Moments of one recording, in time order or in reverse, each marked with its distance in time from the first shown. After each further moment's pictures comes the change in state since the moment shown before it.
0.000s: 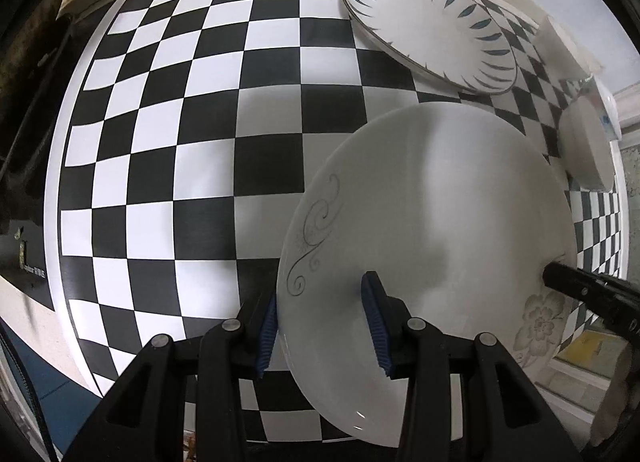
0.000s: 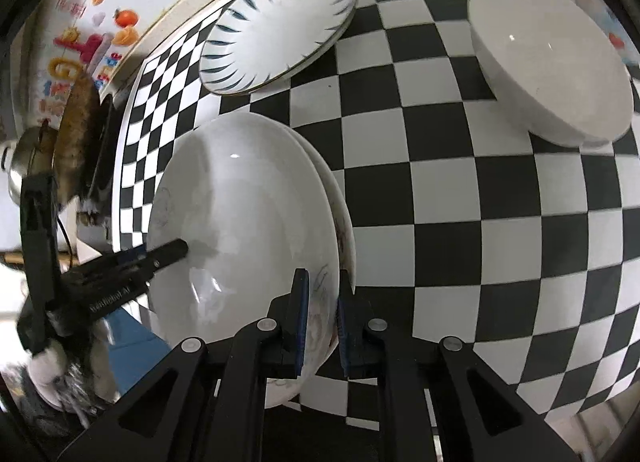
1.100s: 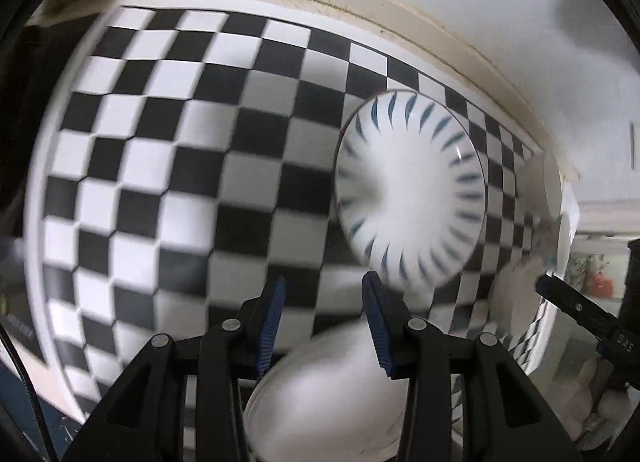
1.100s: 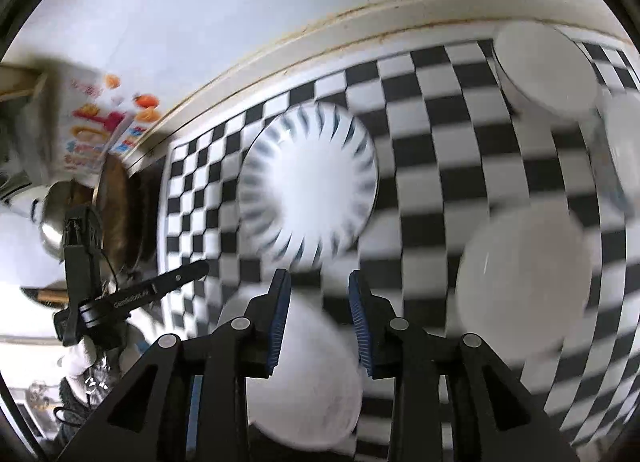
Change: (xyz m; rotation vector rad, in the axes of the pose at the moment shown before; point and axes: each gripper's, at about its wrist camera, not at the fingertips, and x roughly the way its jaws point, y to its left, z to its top) left arm -0.014 0.020 0.151 -0.222 0.040 -0.239; right arm -0.074 0.007 0.150 -0.003 -0.085 0.067
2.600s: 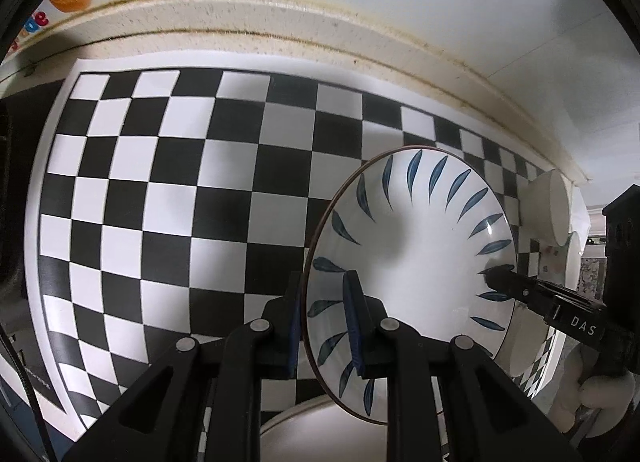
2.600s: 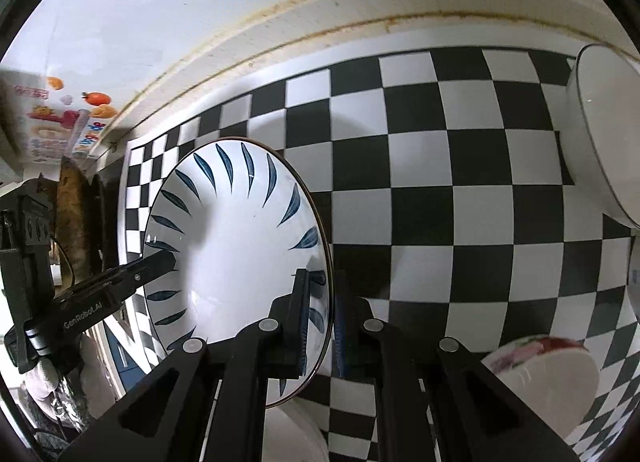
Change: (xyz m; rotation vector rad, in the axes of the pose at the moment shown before) left arm 0.004 -0.043 0.033 0.082 -0.083 0.059; right arm 0.063 -0.014 0.064 -0.049 0.082 -0.047
